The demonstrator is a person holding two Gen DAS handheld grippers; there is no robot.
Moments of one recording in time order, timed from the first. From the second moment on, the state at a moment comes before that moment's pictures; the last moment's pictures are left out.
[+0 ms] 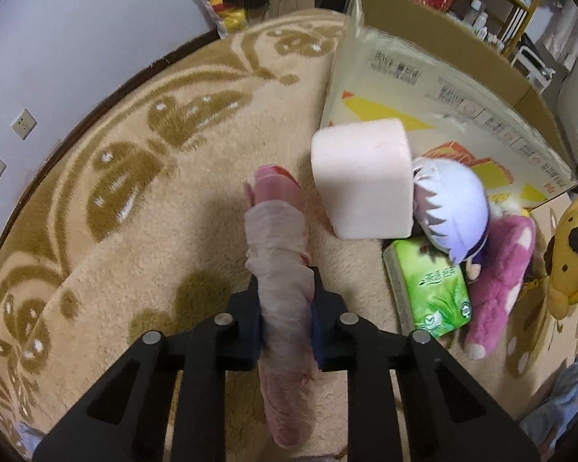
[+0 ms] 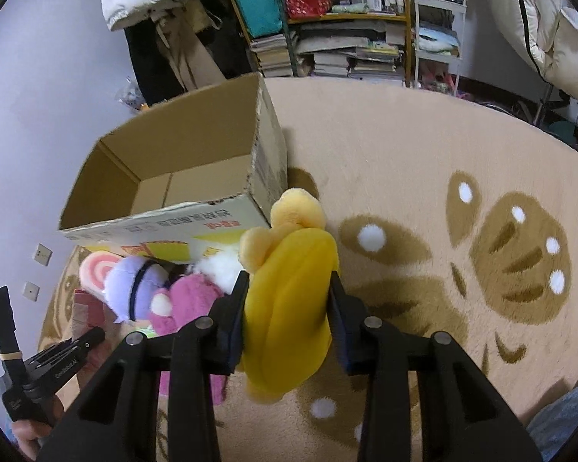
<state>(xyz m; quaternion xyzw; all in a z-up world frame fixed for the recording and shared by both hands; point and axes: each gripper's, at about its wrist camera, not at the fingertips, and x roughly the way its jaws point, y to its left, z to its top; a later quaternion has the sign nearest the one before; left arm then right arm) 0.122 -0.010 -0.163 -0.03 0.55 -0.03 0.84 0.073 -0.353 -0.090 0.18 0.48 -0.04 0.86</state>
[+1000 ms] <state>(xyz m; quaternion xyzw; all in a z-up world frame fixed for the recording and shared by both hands) 0.108 -0.029 0.009 0.03 0.30 -0.07 0.95 0.079 -0.338 0.023 0.15 0.29 0.03 0.94</state>
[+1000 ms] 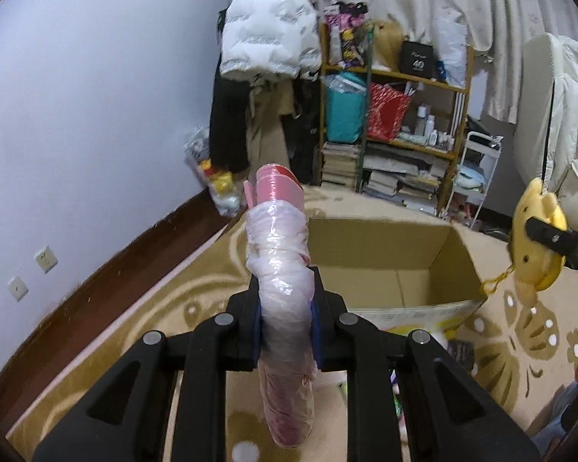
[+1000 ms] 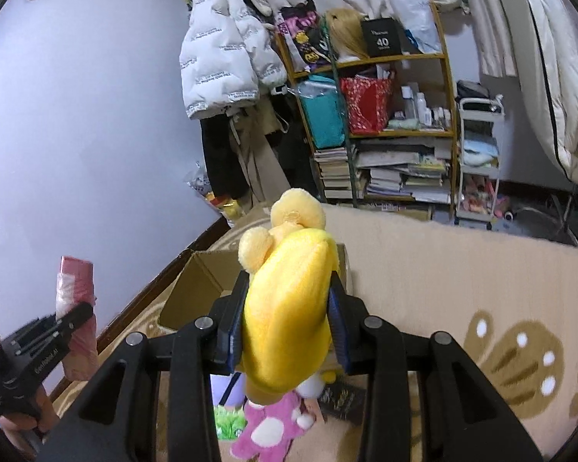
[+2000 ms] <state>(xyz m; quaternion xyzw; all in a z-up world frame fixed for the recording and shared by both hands) 0.196 -0.079 -0.044 0.03 0.33 -0.13 0.93 0.147 -0.324 -0.016 0.12 0.32 0.07 0.94</state>
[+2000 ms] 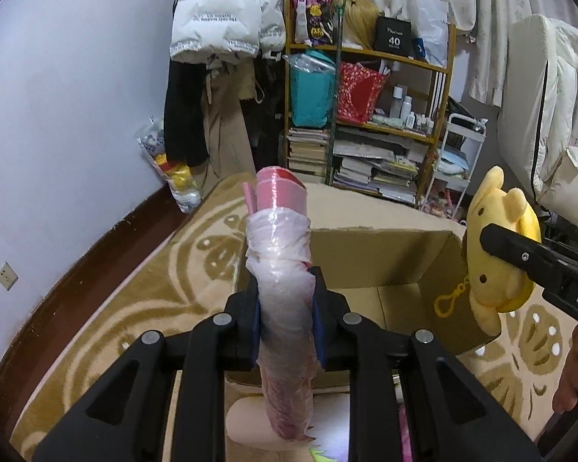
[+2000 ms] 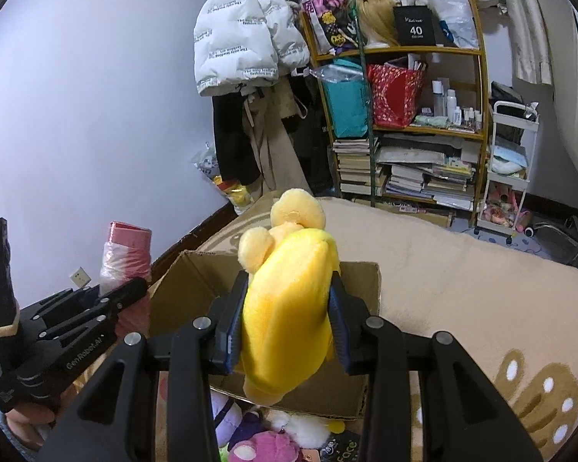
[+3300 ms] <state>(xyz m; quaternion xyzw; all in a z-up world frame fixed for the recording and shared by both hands) 0.129 -0.044 -0.015 0.05 0.32 -0.07 0.94 0.100 -0.327 -0.009 0.15 0.34 0.03 0.93</state>
